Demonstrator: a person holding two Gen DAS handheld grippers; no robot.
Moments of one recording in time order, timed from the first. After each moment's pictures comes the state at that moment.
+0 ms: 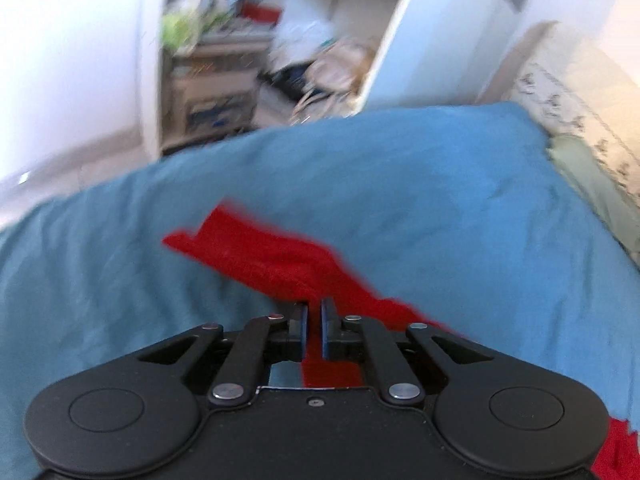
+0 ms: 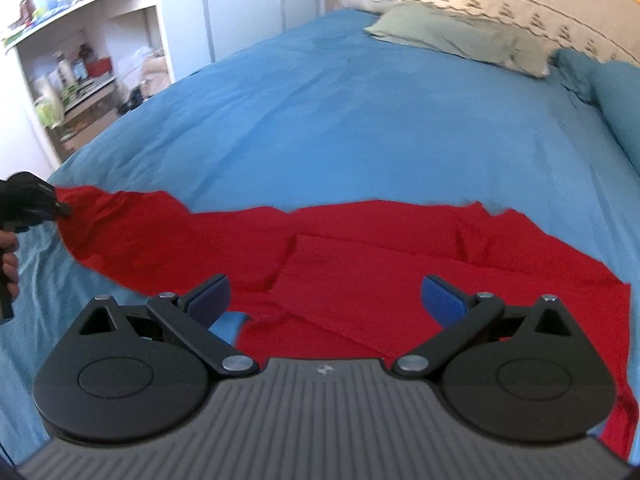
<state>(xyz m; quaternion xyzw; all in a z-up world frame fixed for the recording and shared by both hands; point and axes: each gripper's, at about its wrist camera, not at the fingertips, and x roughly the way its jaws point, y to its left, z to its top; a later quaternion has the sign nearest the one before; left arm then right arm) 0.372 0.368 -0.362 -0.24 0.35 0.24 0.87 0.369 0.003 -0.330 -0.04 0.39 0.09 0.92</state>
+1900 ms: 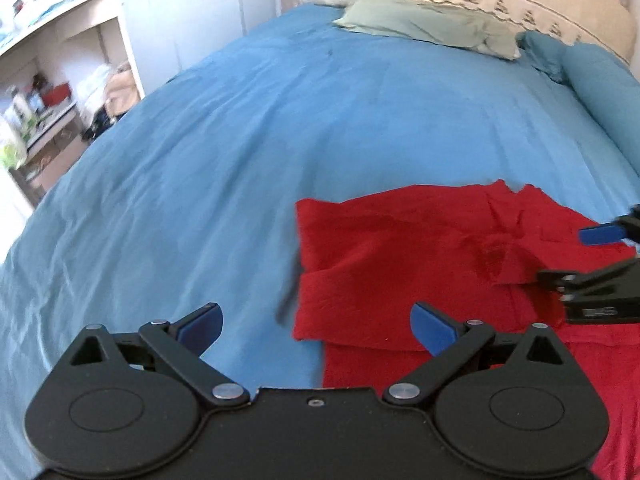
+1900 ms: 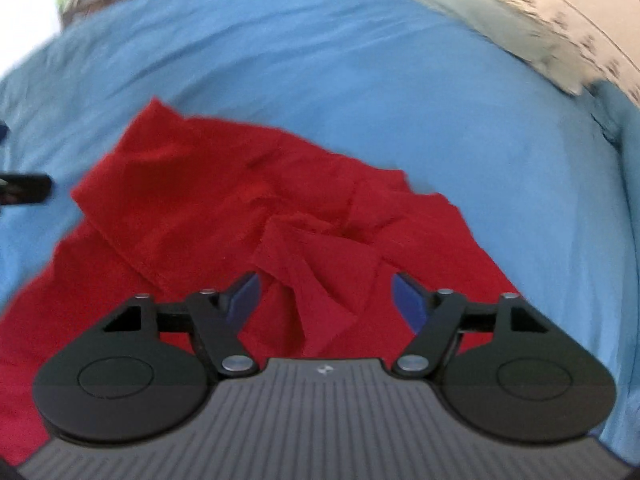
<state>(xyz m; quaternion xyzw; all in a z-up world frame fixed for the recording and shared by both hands) 0.341 0.092 -0.334 -0.02 0.44 0.06 0.89 0.431 -0.103 -0.365 -0.21 0.45 0.15 0.85</state>
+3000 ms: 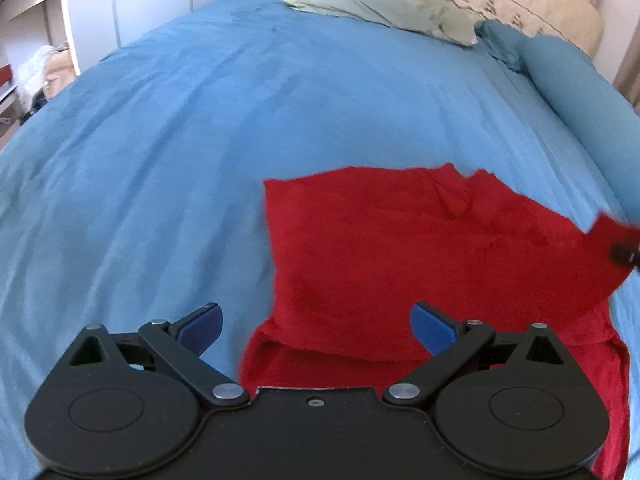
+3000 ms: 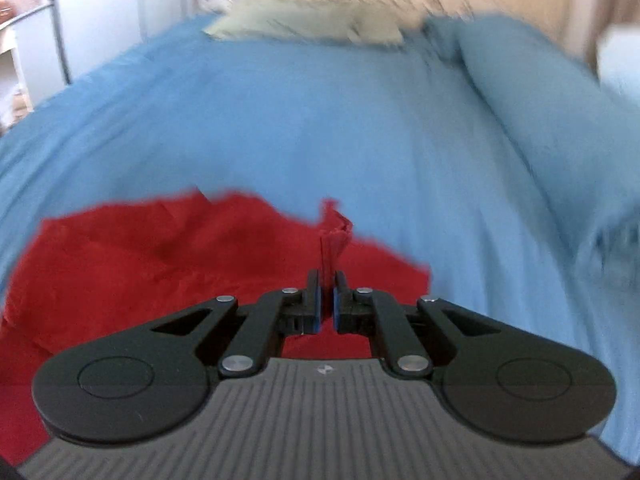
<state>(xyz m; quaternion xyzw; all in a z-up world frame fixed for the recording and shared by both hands) 0.370 0.060 -0.359 -0.04 0.46 -0.03 0.88 0.400 -0.273 -0.360 -0.01 0.39 -0.06 0.92</state>
